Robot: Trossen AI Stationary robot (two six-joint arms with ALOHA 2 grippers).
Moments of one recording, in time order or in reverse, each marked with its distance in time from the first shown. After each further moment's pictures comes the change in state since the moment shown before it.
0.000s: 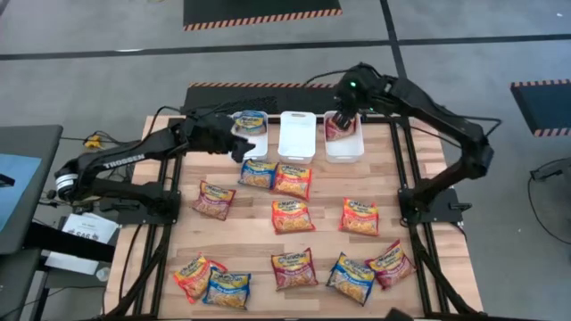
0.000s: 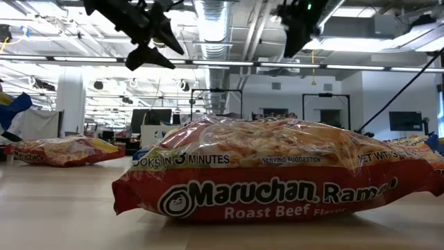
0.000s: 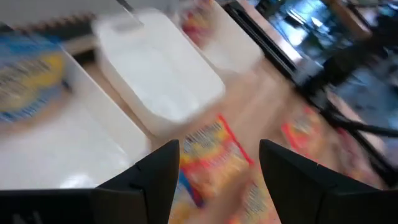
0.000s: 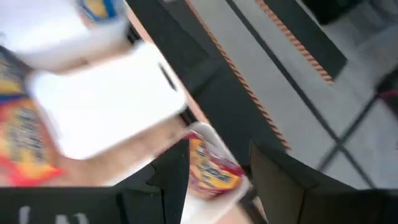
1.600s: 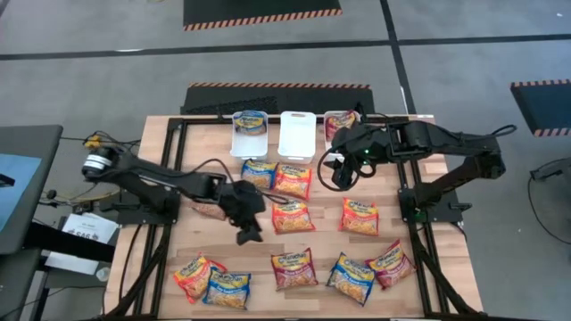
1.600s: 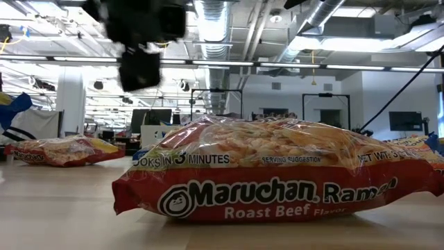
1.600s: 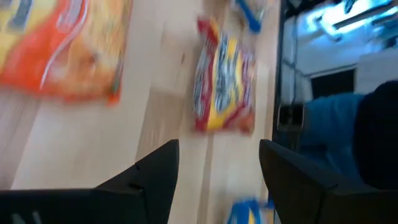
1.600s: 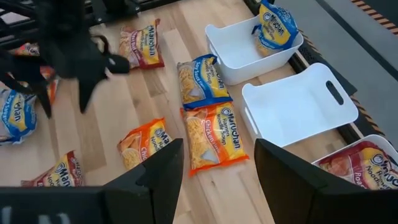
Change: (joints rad) left arm -0.564 0.360 -0.021 0.150 0.289 -0.117; right arm 0.563 -0.101 0.000 -0.068 -0.038 0.449
